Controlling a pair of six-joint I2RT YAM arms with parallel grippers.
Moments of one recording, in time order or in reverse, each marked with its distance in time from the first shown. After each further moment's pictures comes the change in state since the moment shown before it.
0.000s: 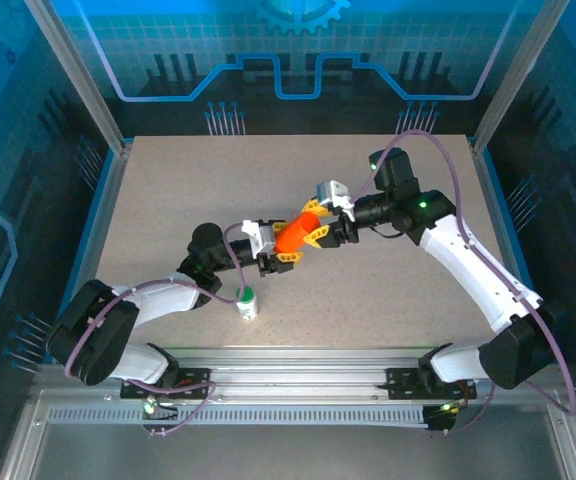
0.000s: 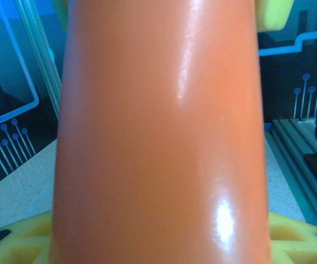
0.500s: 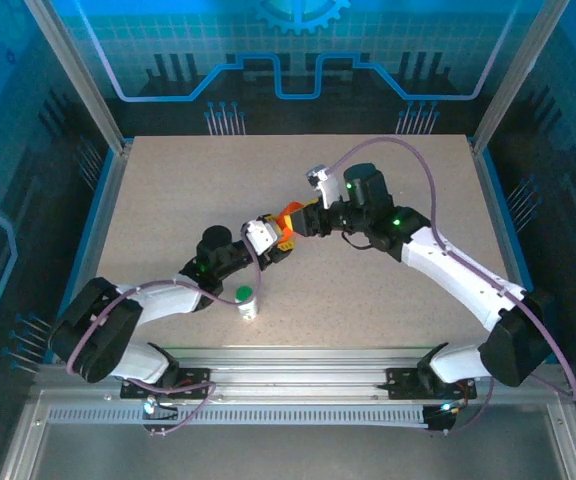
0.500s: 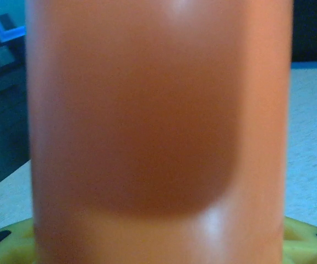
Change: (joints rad) left arm -0.030 0.030 -0.020 -0.141 -0.464 0.208; right arm 0.156 0.021 -0.142 0.331 0.582 1.019
